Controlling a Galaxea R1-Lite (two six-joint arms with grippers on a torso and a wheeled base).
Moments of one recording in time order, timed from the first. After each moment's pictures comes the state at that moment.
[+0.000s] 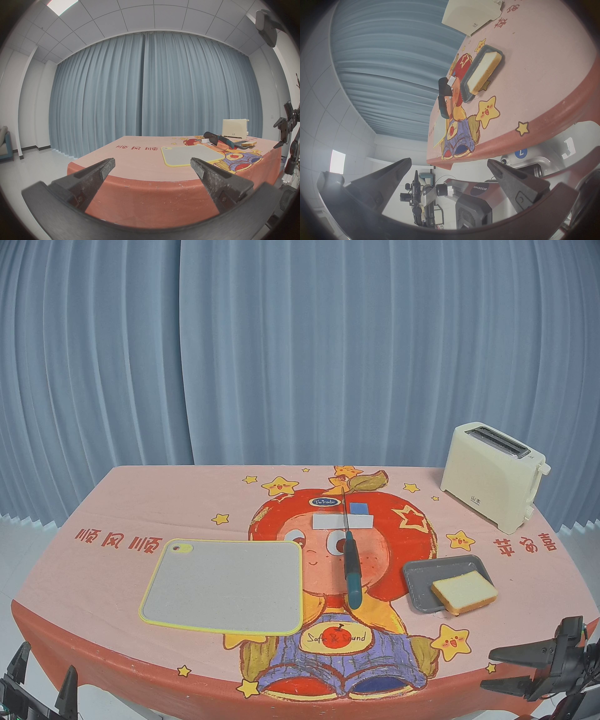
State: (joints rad) left arm 0.01 0.02 -0.02 0.00 -0.01 0.00; right arm 0.53 0.90 -0.06 -0.39 0.38 1.21
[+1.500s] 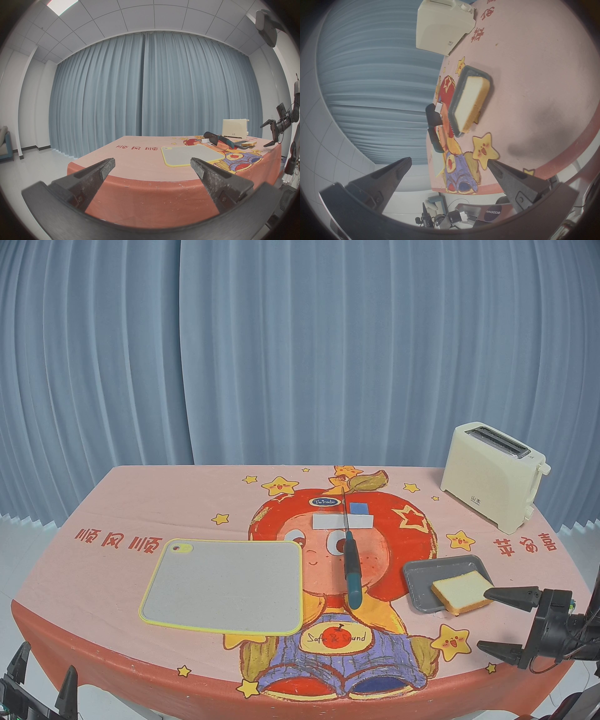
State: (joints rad) left arm 0.01 0.02 -0.02 0.00 -0.01 0.00; right arm 0.31 1.21 -0.06 -0.70 0.38 1.34
